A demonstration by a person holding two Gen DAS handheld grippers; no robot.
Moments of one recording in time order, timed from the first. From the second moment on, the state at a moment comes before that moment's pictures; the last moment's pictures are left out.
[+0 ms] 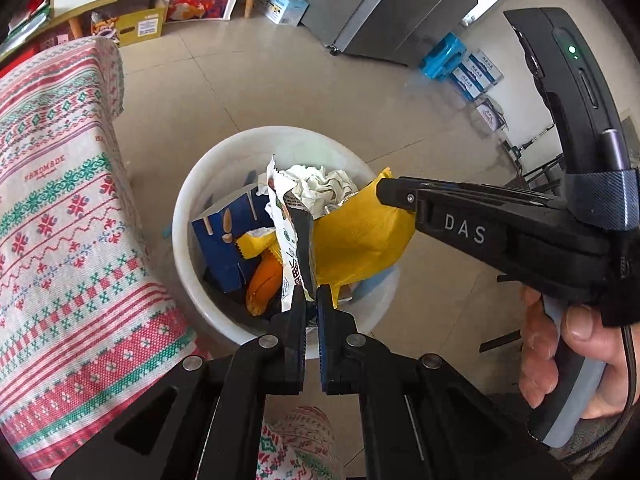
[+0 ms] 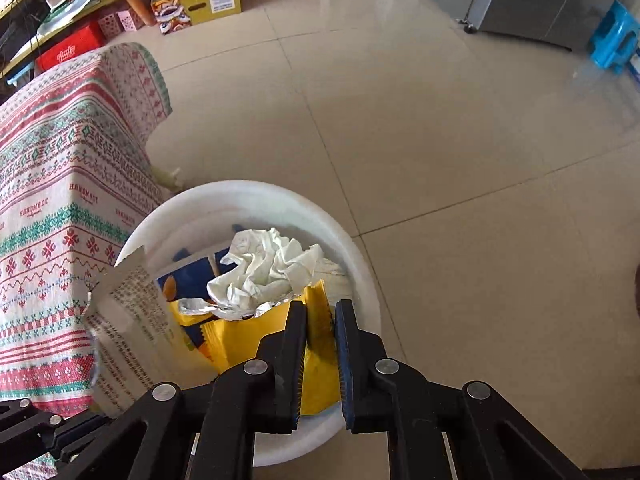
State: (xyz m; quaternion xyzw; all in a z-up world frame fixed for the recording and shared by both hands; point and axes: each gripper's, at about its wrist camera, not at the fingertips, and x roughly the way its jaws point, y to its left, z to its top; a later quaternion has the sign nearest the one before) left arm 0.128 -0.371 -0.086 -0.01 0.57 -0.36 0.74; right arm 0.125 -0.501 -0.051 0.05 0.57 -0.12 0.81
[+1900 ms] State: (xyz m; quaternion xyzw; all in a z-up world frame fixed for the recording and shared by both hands) left arm 0.135 -0.250 -0.059 -0.05 0.55 -0.28 0.78; right arm 0.148 -0.462 -0.128 0.03 0.69 -0.04 0.73
